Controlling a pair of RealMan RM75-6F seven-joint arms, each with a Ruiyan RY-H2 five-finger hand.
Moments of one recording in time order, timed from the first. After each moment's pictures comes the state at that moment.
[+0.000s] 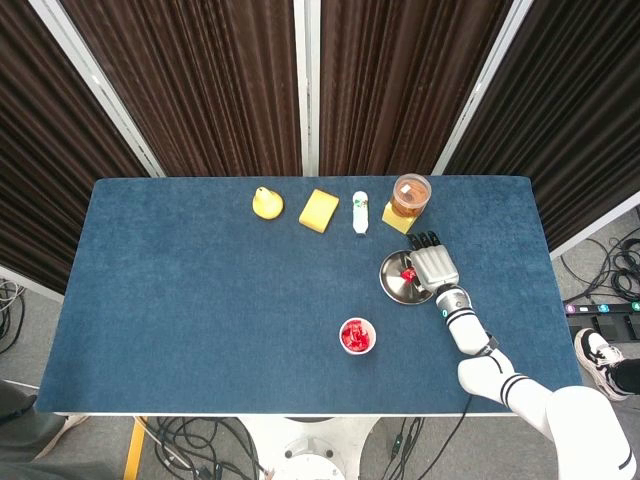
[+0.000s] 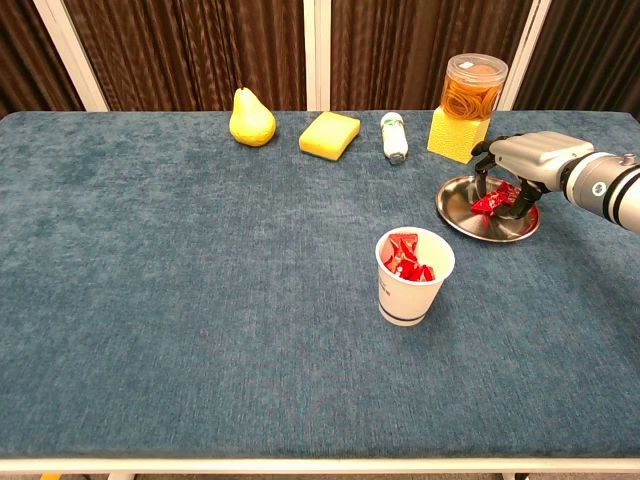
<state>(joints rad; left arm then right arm) 0.15 -1.13 -0.01 -1.53 1.48 1.63 -0.09 0.79 -1.78 0.17 -0.79 -1.15 0.70 -0.21</state>
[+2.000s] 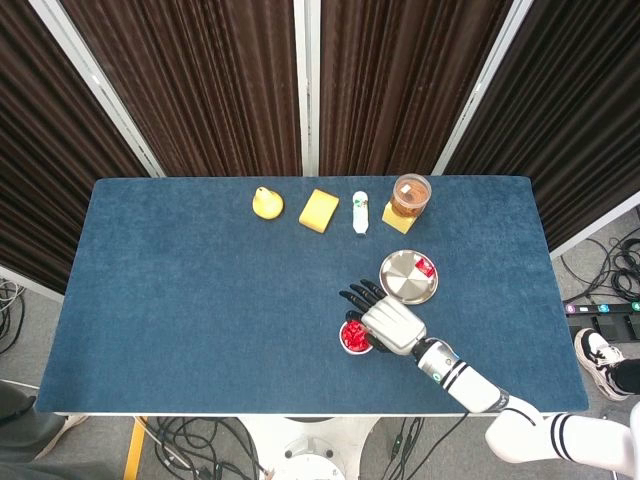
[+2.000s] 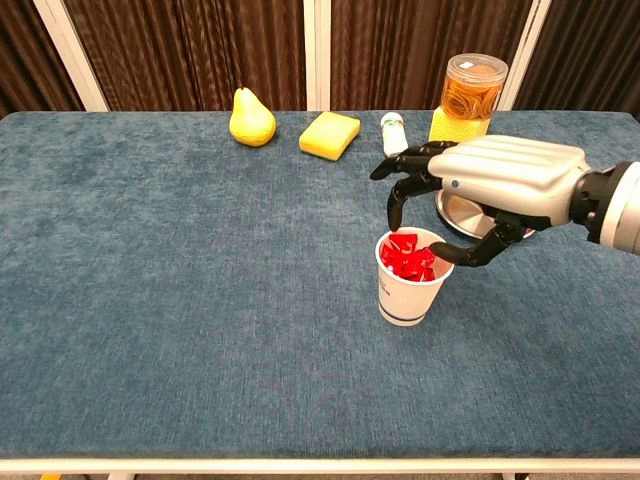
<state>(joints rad) 0.15 -1.14 -0.01 -1.53 1.48 1.64 -0.09 0.72 -1.42 0.03 -1.57 -1.51 0.92 -0.19</state>
